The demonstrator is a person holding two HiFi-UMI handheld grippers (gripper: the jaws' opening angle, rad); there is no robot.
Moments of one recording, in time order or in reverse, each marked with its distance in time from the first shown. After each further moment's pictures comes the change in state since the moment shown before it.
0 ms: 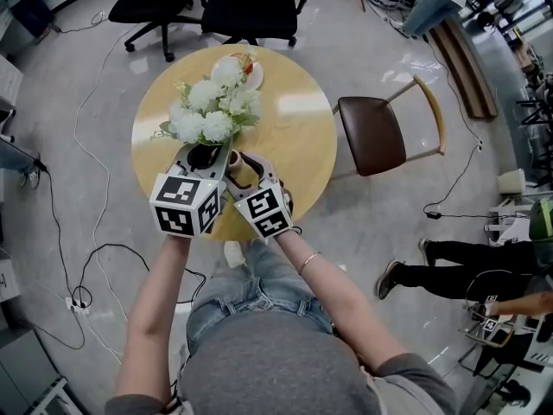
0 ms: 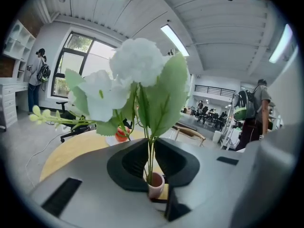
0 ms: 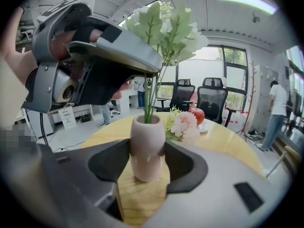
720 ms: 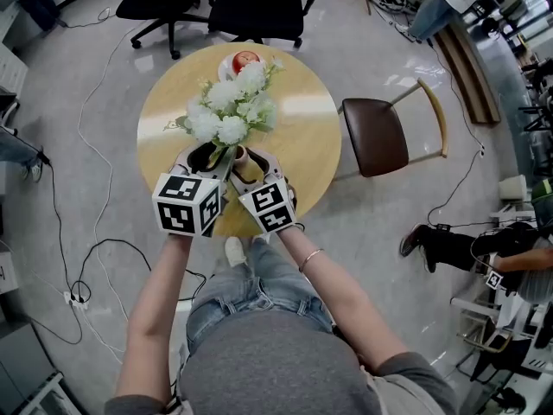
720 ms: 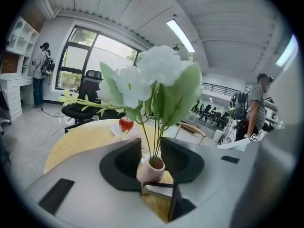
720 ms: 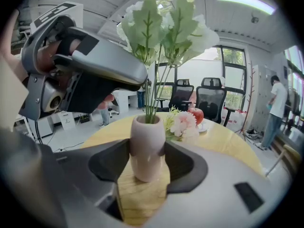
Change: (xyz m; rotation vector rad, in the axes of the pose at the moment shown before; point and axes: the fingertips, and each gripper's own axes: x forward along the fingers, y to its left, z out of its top) left arm -0.012 0.011 -0.025 -0.053 0.071 0.027; right arm 0.004 -0.001 0.000 0.008 0.000 -0.014
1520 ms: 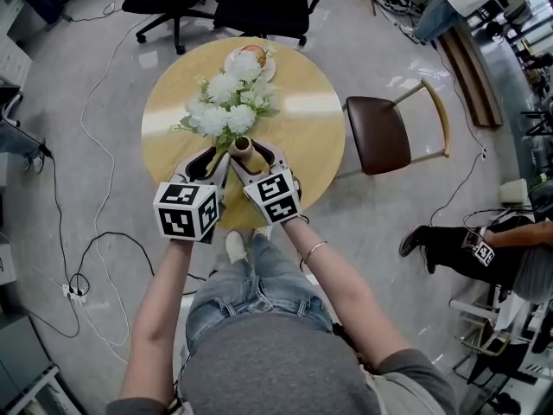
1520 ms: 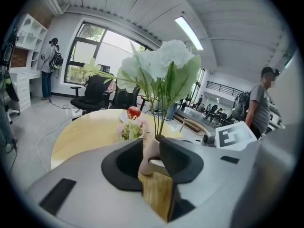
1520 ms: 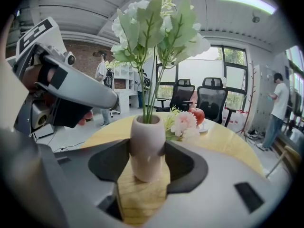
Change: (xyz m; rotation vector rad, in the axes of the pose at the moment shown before) left arm -0.023 0.011 -0.041 -0.071 0.046 0.065; right arm -0.001 -0.001 0.000 -0.008 0.001 0.011
